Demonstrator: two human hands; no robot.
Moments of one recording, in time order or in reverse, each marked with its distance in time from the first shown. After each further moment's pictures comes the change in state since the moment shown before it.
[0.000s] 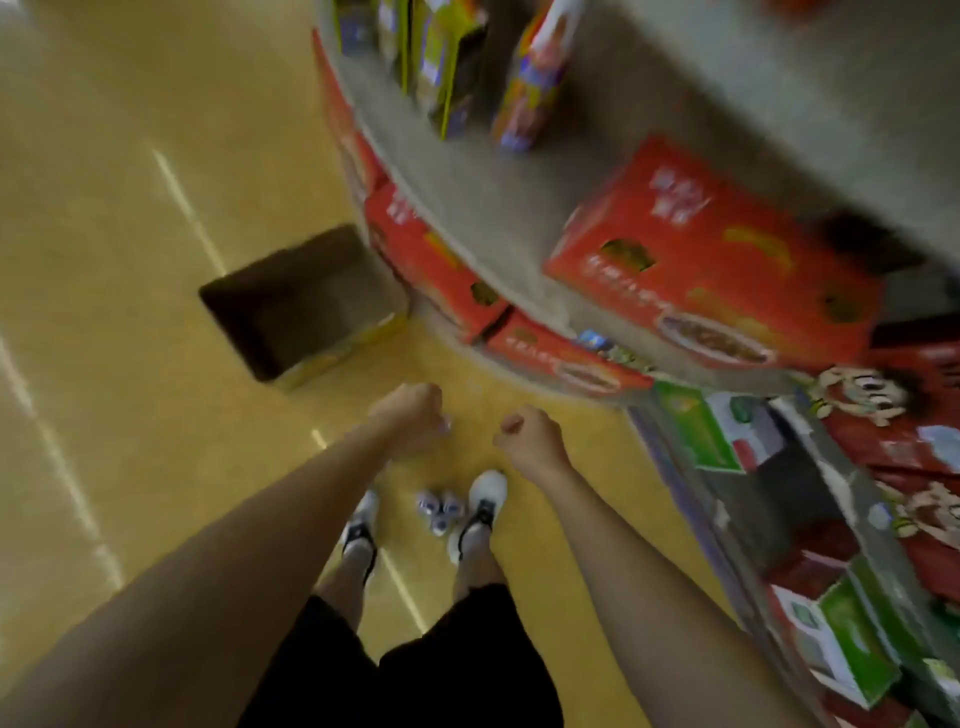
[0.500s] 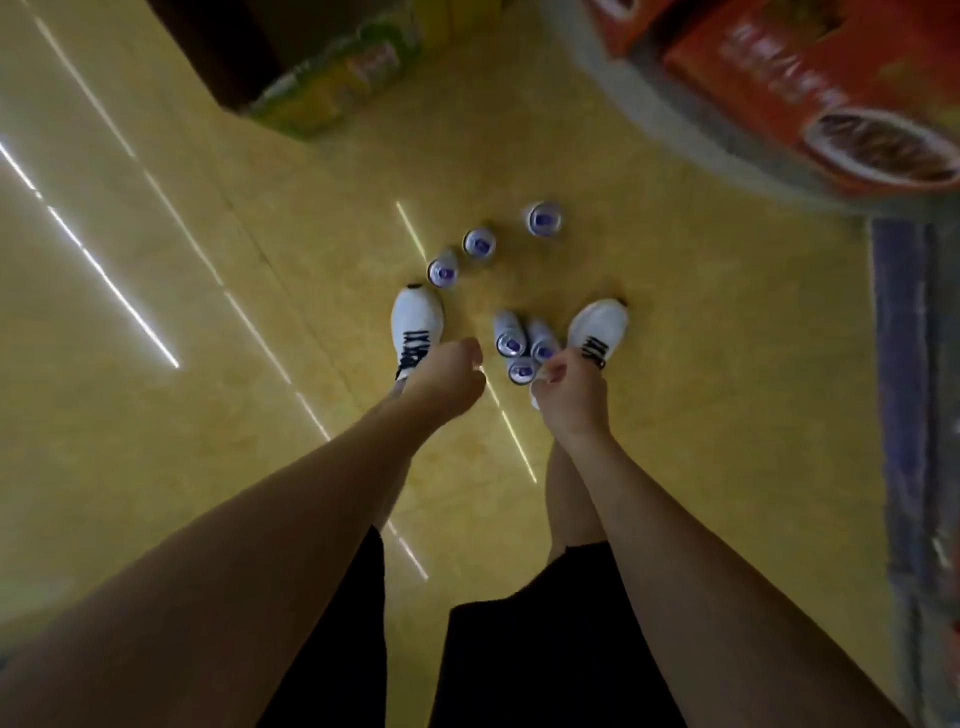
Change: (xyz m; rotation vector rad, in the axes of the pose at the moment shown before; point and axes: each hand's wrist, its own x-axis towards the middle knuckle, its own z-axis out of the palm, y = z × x) left_hand 0.122 -0.184 0.292 -0.201 -0.118 -0.327; right_hand 0.136 0.177 0.266 -0.021 -0.168 0.147
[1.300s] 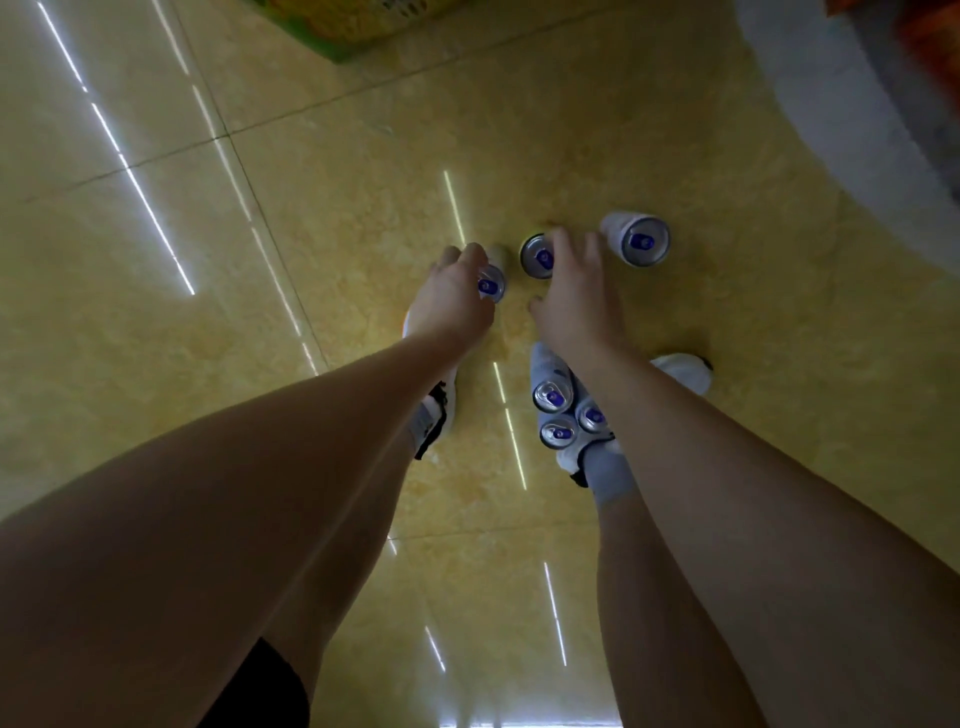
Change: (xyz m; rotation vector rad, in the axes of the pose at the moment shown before) left_hand 0.177 -0.064 0.006 -0.100 0.421 -0.065; right_hand 0.204 -0.068 0.086 -0.431 0.014 -0.509
